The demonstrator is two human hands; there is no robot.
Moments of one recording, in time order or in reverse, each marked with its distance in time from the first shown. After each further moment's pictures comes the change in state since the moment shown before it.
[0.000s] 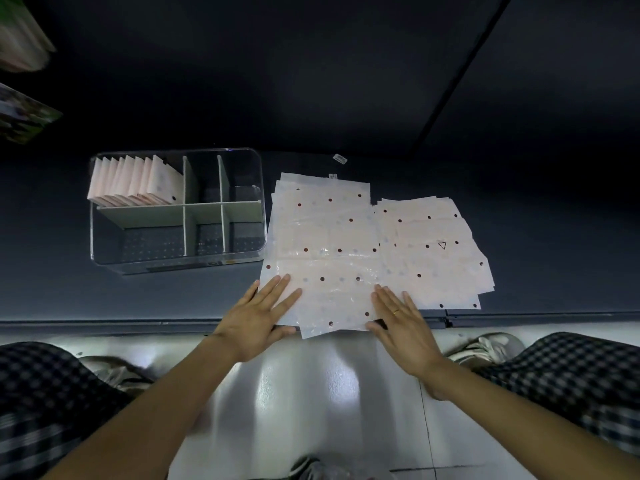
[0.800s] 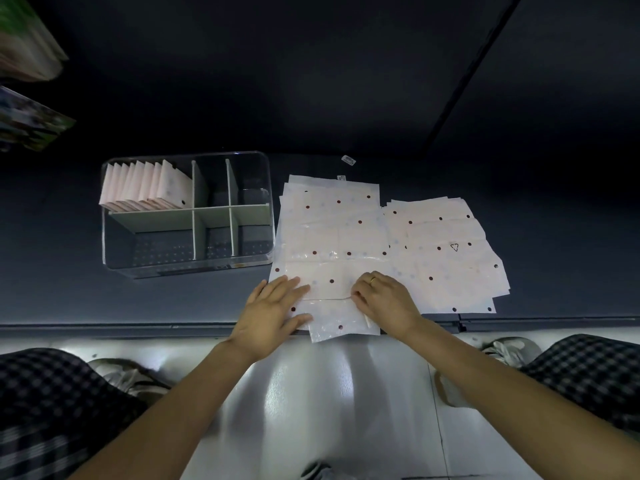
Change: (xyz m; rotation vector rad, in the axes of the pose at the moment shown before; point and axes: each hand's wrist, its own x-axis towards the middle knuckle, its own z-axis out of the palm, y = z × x) left_hand 0.006 0.007 -0.008 -0.364 0.230 -0.117; right_hand 0.063 -0.036 -0.038 0.000 0.345 -0.264
